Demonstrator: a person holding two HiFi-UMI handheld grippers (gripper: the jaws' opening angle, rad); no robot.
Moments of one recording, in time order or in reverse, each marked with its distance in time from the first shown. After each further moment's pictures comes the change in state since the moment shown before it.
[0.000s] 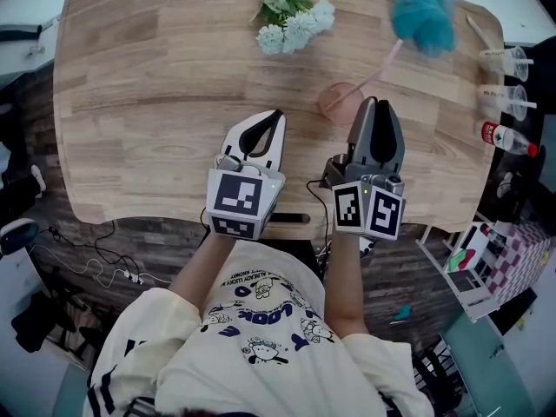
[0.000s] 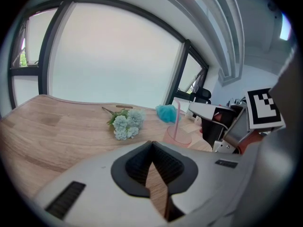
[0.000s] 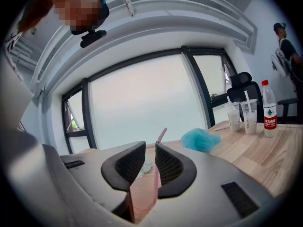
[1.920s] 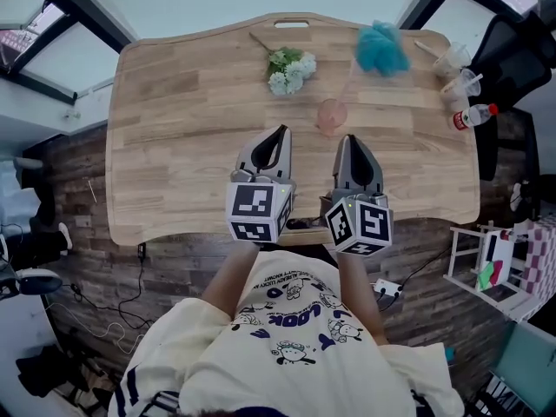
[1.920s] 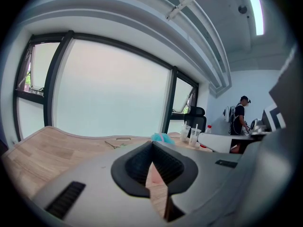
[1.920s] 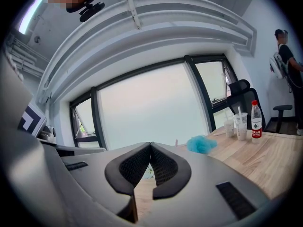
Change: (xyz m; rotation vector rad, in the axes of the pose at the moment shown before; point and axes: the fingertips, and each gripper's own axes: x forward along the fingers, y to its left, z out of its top) left arm -0.107 -0.041 0.074 0.100 -0.289 0.016; right arm -0.107 0.064 0.052 0.016 -0.020 0.041
